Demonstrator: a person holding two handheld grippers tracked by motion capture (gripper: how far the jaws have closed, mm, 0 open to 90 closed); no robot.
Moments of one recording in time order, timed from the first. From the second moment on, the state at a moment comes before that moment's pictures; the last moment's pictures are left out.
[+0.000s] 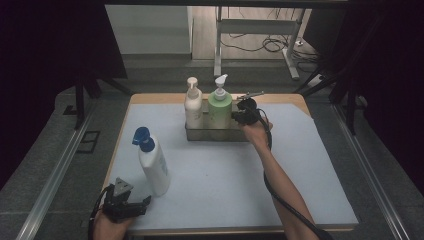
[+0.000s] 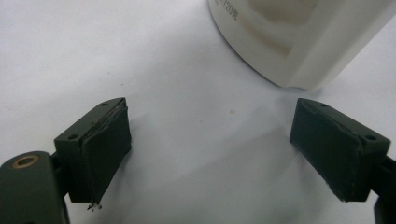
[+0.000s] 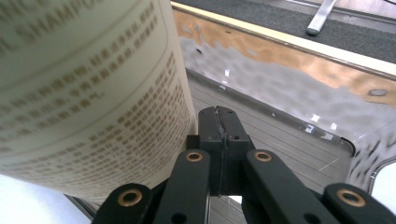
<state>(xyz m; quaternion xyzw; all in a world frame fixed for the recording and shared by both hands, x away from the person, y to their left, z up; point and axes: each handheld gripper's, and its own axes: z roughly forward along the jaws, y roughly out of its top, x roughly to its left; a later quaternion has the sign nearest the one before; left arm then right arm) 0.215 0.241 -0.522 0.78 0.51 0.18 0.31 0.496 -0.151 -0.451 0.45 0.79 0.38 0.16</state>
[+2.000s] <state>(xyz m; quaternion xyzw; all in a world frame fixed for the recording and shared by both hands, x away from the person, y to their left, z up) 0.215 0.241 -0.522 0.78 0.51 0.18 0.31 0.457 -0.161 -0.427 0.39 0.81 0.40 0.16</state>
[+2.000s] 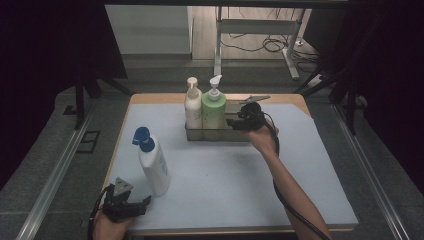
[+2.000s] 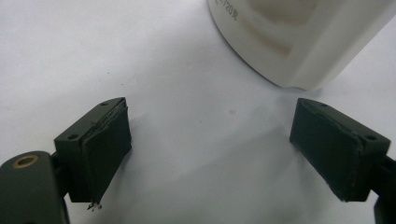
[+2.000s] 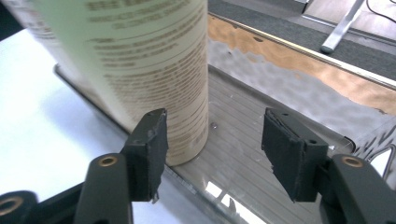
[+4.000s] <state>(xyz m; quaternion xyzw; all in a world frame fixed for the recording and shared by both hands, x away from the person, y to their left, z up) 0.216 0.241 -0.522 0.78 0.51 0.18 0.31 0.311 -0.260 -0.440 0.35 0.84 0.38 0.16</state>
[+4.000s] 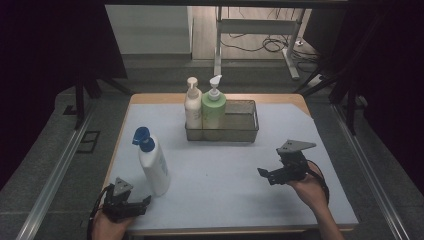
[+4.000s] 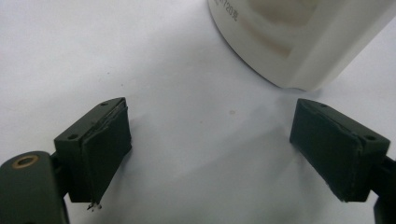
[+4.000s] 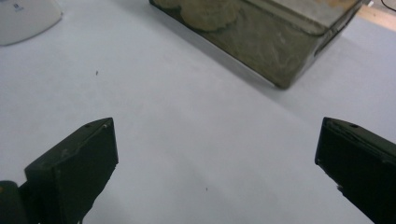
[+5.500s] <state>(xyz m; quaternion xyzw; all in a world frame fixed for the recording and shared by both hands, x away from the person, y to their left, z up) 0.239 0.239 -0.509 0.79 0.48 0.15 0.34 0.303 -0.274 -0.522 0.38 0.85 0.34 0.15</state>
